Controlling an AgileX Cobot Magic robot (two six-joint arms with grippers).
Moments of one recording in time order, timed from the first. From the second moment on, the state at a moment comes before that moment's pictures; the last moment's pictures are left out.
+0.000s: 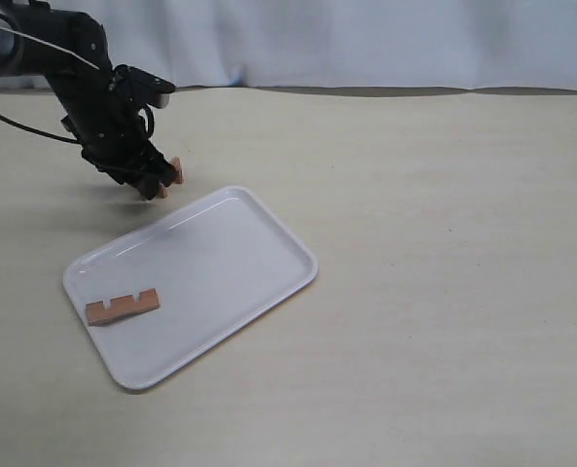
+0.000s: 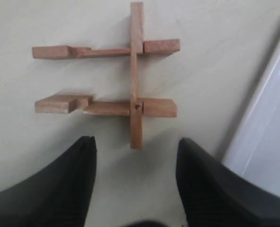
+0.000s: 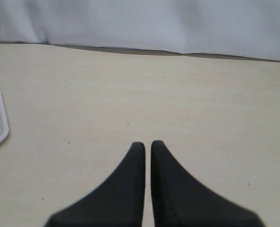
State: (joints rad) left arm -0.25 2.23 -1.63 -0.05 0.87 0.37; right arm -0.24 0.01 0.00 -0.01 0.35 -0.04
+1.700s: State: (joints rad) left arm -0.45 2.09 -1.63 -0.30 1.09 0.71; right arm -0.24 0.01 0.00 -0.01 0.35 -0.04
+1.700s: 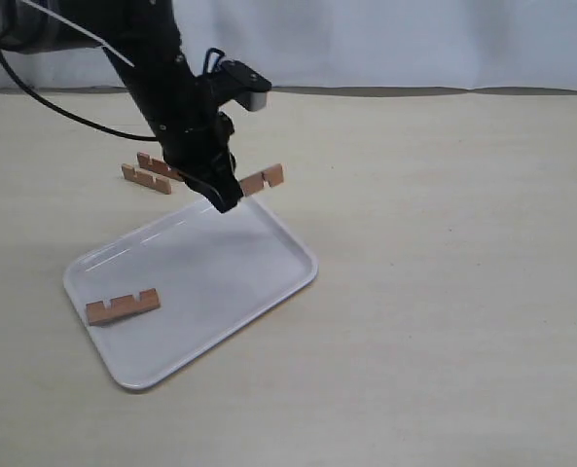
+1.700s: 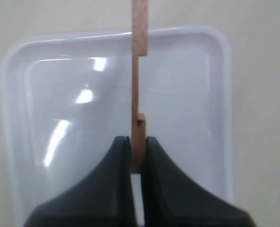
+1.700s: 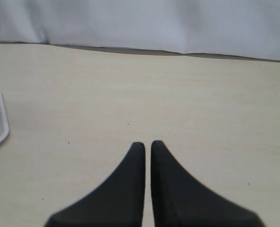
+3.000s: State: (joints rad) left arm -0.30 2.07 -1.63 -0.07 0.94 0.16; right arm -0.24 0.01 0.00 -0.01 0.35 -0.04
